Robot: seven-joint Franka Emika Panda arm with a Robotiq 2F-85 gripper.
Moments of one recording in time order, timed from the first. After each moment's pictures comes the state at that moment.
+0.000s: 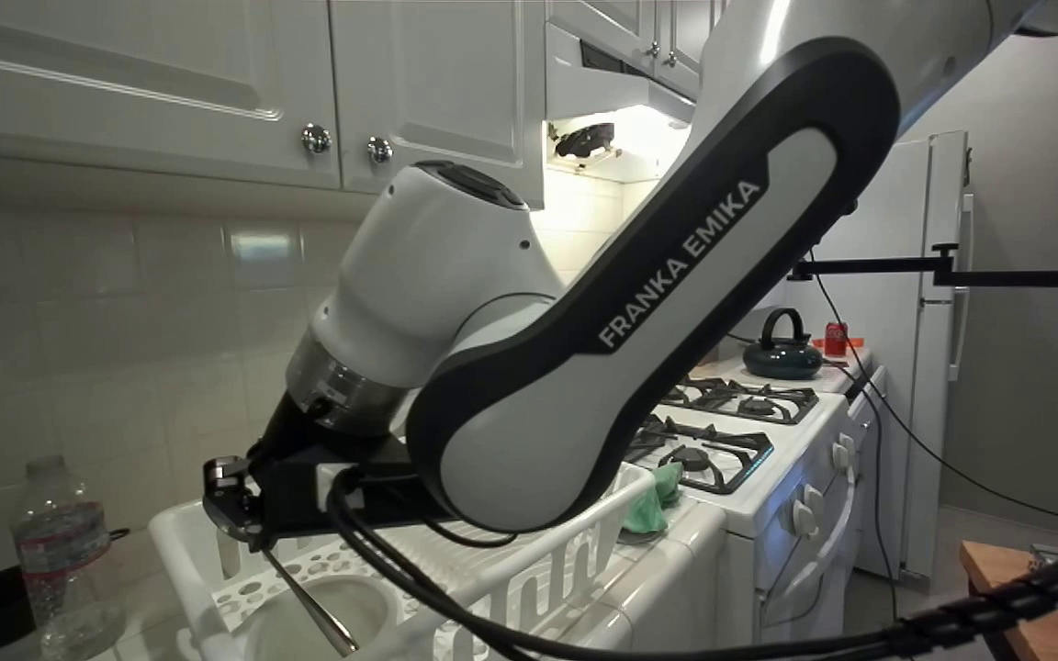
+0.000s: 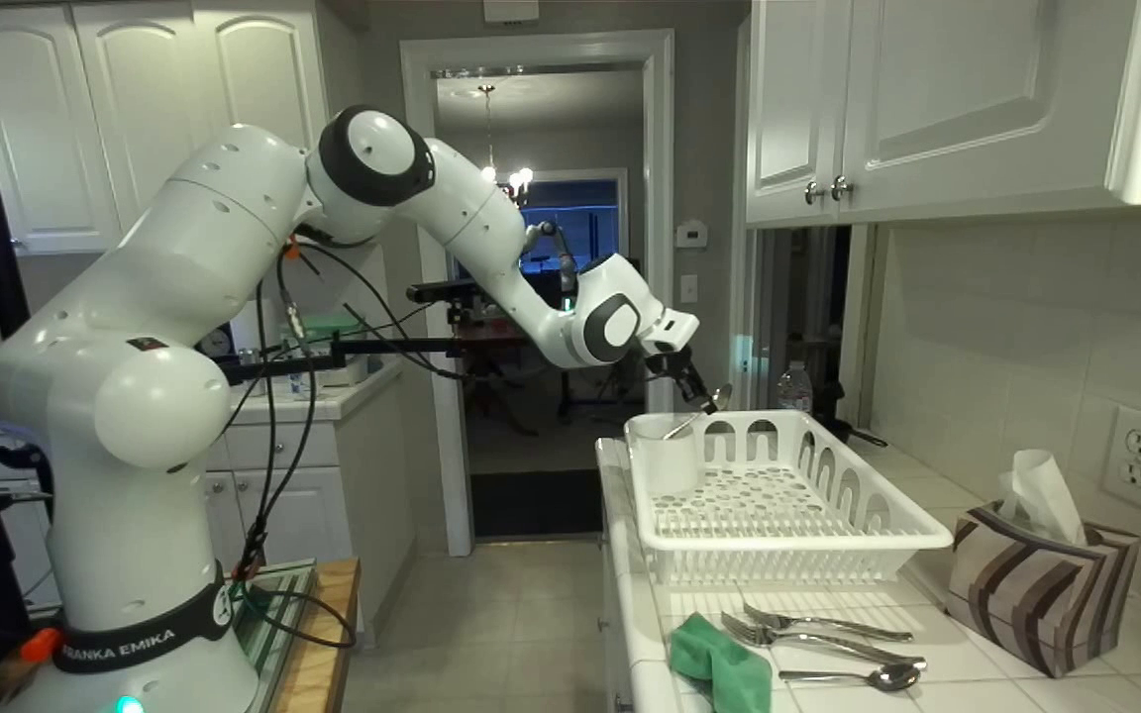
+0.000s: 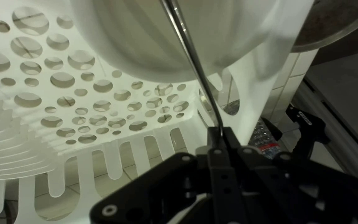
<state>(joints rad) 0.85 0.73 -0.51 -1.73 0.09 3.03 0.91</state>
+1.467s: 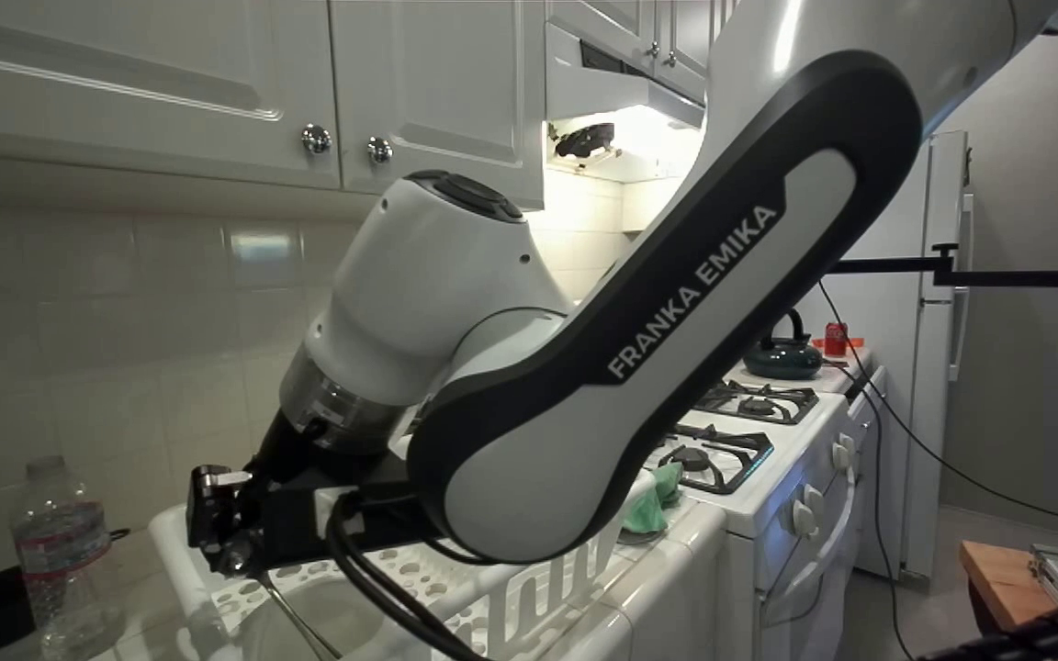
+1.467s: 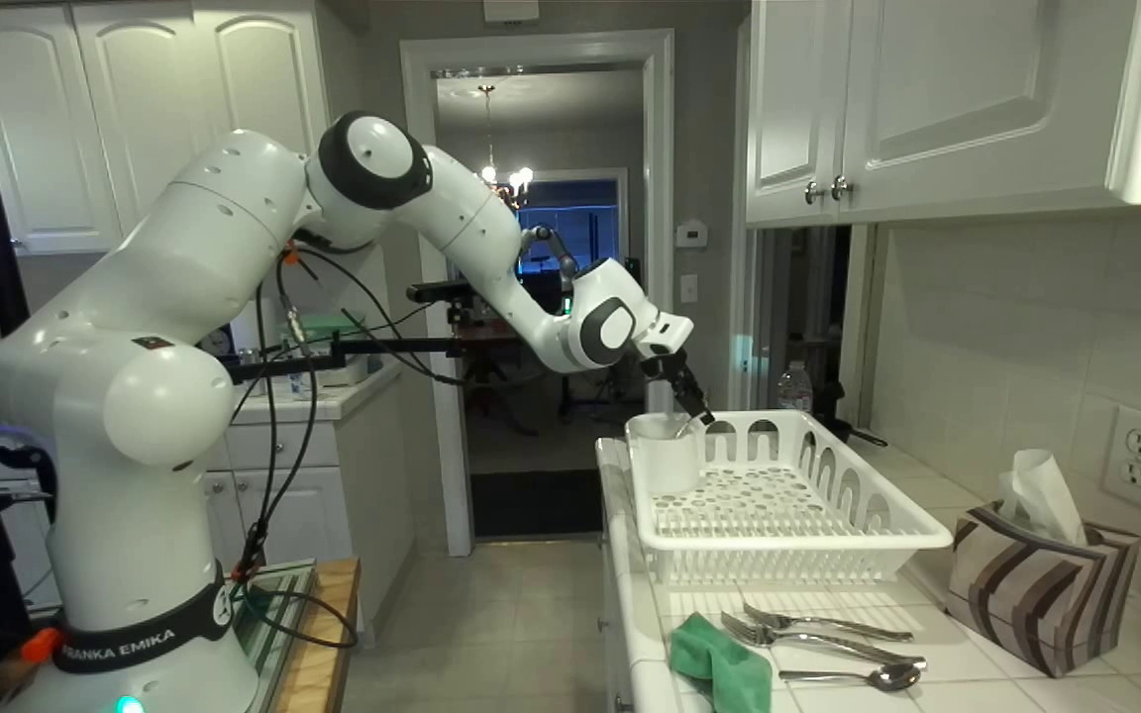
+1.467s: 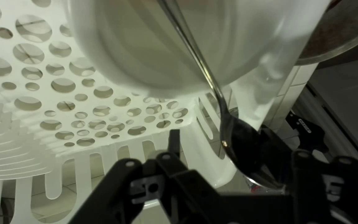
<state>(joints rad) 0.89 0.75 -0.55 -1.73 0.09 3.03 0.91</state>
